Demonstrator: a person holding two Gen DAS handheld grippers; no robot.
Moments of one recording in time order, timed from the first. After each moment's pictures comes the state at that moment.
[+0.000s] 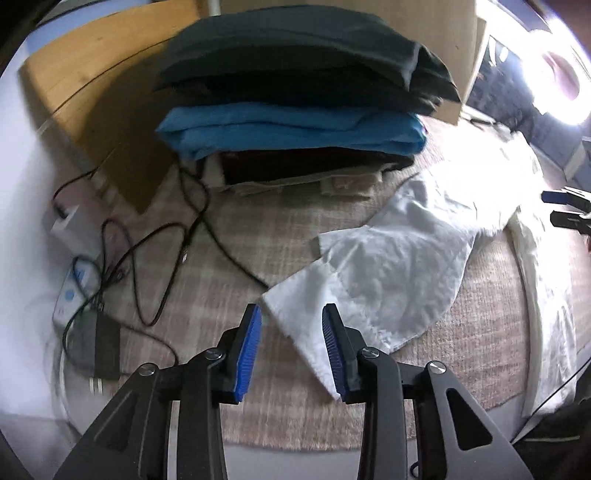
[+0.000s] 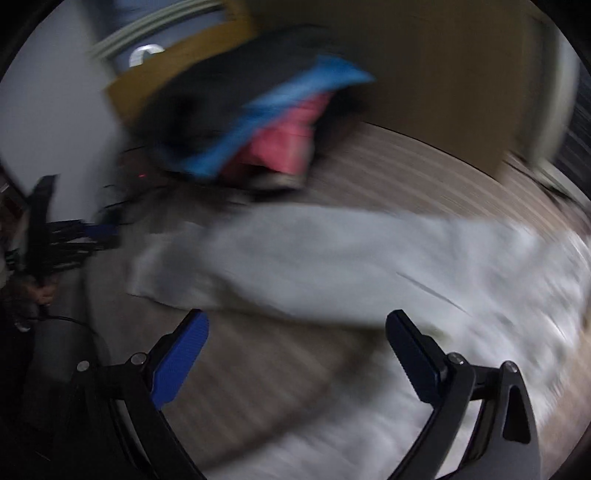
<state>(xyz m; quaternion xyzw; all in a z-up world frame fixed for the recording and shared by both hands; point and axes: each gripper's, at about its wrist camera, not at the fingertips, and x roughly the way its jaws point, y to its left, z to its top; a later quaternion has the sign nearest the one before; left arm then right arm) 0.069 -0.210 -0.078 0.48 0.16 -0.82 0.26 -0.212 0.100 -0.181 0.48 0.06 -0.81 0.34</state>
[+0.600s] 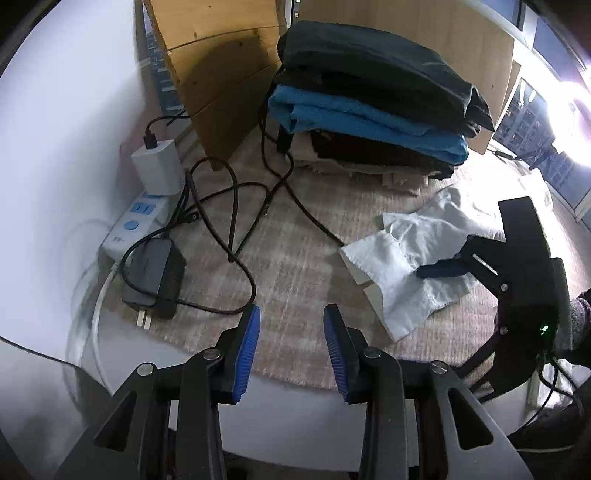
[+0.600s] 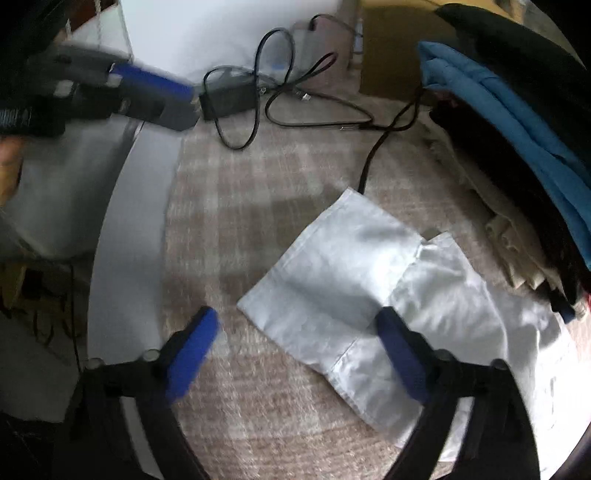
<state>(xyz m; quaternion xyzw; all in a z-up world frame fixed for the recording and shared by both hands) 0.155 -0.221 -0.065 0.45 0.21 -0.81 0.30 -0.105 -0.116 -0.269 0.42 0.29 -0.72 0.47</state>
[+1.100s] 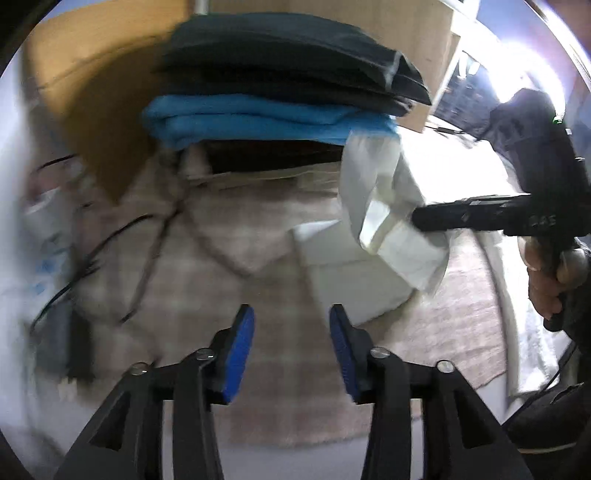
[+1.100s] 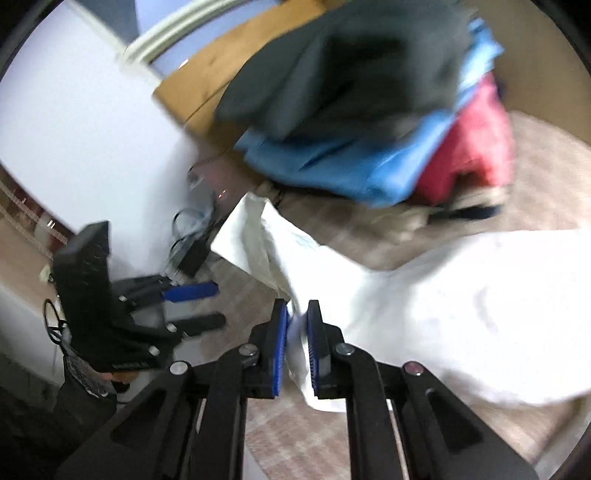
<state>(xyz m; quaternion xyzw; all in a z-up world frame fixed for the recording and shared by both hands) 0.071 -0.215 -0.080 0.46 0.20 -0.85 0.16 -0.192 0.023 -0.197 0.49 -0.07 -0.77 0.42</state>
